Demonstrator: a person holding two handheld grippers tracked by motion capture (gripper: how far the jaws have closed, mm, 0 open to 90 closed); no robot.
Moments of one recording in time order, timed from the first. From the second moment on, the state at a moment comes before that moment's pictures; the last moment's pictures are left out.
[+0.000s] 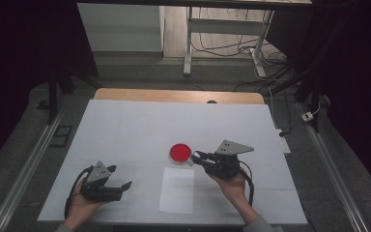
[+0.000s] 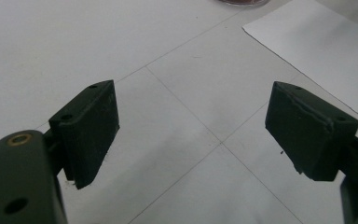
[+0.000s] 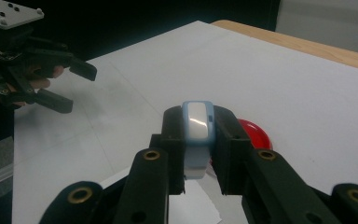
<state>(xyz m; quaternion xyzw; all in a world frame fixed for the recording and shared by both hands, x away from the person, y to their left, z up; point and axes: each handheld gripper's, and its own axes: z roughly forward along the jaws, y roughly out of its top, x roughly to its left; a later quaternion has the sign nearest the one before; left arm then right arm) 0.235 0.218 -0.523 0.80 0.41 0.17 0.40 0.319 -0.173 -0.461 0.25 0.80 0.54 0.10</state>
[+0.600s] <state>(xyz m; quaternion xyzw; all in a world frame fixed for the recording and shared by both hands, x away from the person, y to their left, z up) 0.241 0.207 -0.515 0.80 0.40 0.18 0.41 0.320 -0.175 -0.462 0.25 0.80 0.54 0.10</state>
